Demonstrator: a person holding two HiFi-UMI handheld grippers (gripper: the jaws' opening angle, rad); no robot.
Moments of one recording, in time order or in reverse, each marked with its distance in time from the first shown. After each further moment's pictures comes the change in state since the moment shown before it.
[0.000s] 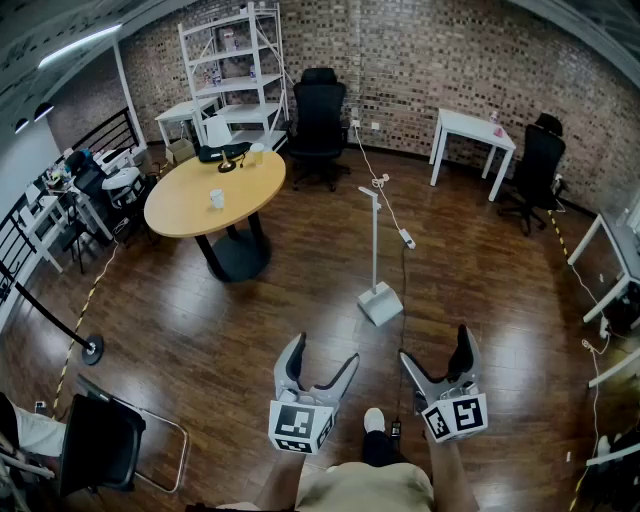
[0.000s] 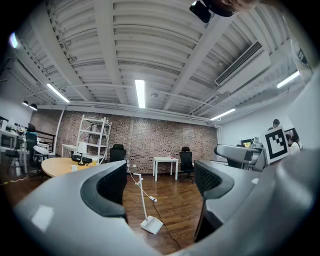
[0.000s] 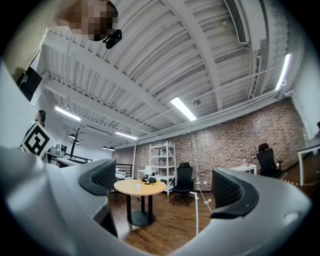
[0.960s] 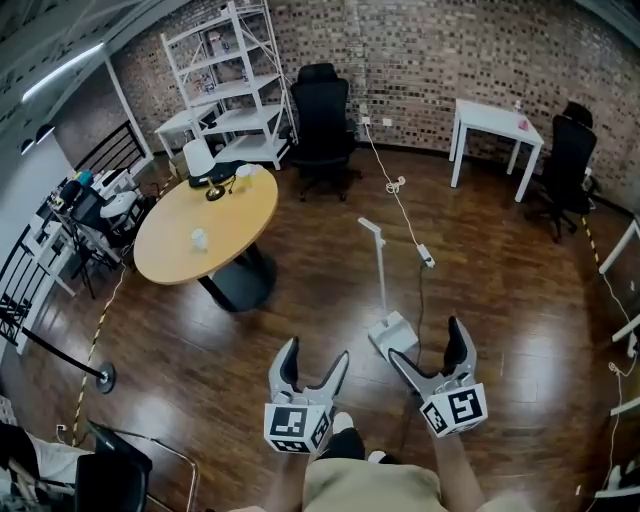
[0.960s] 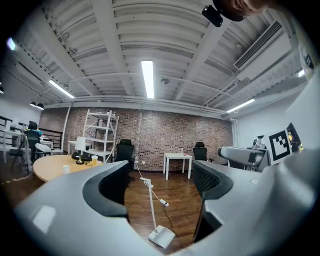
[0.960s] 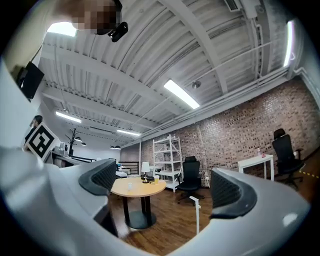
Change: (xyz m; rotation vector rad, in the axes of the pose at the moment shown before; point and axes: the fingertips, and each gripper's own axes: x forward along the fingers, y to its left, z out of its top) left arm 0.287 0.089 -0.011 -0.032 0.059 0.127; right arm 0.253 -0.175 -0.067 0.050 0.067 0.120
